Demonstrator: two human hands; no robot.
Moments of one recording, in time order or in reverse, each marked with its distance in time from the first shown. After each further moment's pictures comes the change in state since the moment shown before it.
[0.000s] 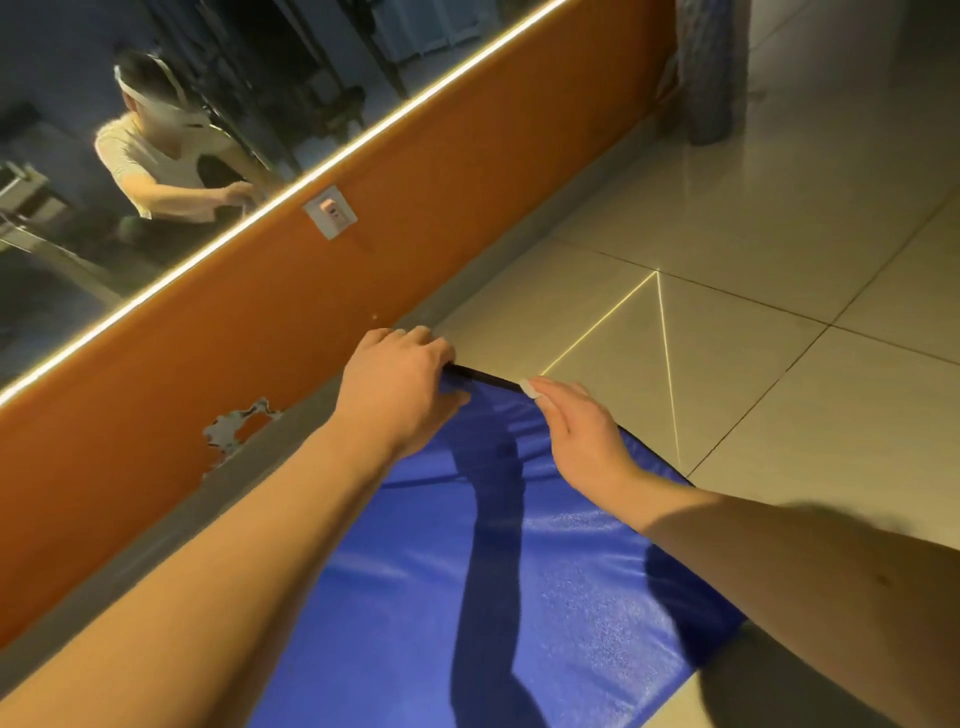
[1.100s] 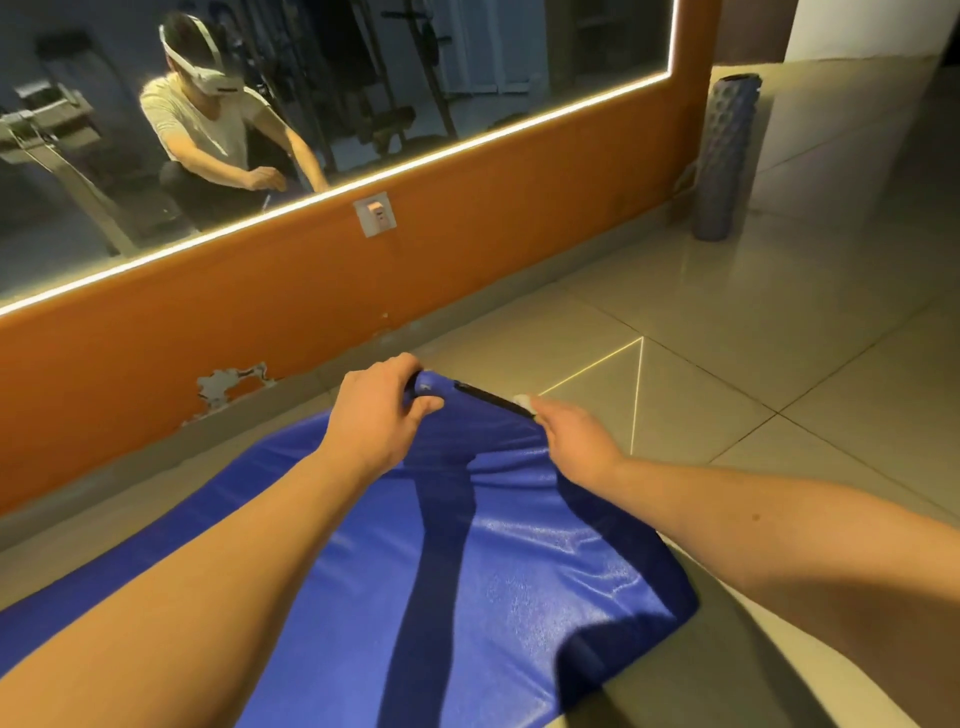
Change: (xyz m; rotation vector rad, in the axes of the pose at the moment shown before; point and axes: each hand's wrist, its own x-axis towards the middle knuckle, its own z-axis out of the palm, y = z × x) left_hand -0.075 -0.018 0.012 -0.599 0.182 -0.322; right_hand 0.009 -0.039 -0.037 -0.554 -0.363 -0.106
